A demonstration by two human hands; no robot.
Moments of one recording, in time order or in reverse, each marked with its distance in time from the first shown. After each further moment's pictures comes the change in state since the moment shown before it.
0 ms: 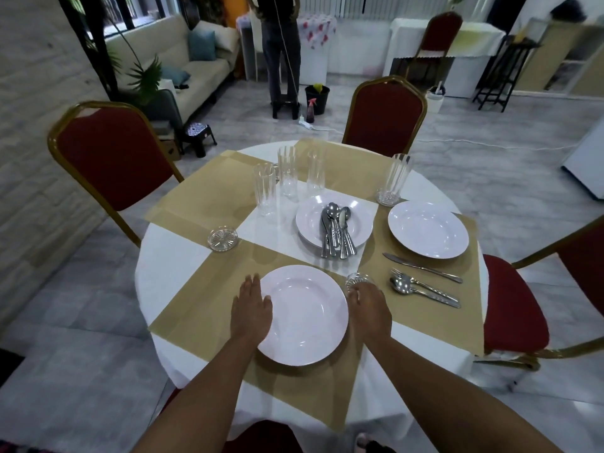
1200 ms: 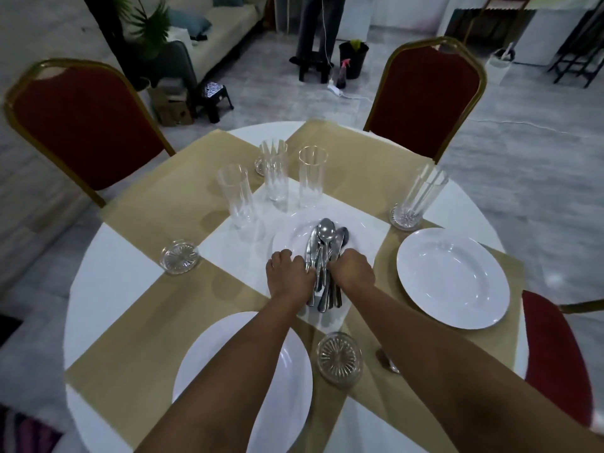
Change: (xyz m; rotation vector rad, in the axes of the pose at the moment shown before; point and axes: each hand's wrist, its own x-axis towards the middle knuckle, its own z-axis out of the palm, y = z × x) left_hand 0.187 0.159 0.082 0.239 0.051 -0.016; right_hand 0.247 -0.027 0.031 -0.111 -0.427 0.156
